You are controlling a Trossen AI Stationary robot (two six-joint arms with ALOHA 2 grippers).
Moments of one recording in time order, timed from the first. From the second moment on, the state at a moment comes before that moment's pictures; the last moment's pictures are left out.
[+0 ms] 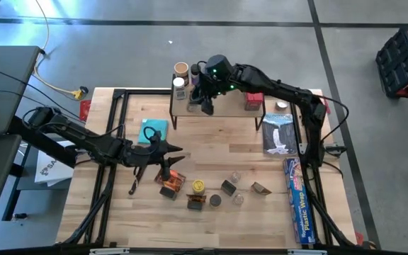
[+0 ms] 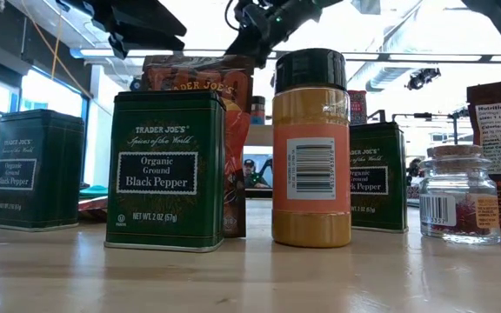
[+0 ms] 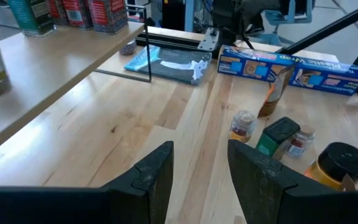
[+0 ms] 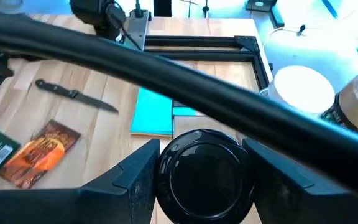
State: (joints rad) left arm -0.36 1.11 0.68 0.00 -0.59 -0.30; right arm -0.41 1.96 1.95 -0.64 -0.30 -0.29
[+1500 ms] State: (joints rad) left arm -0.36 1.11 0.68 0.00 -0.54 -0.31; right arm -0.40 2.14 2.07 -0.54 -0.36 -0.26
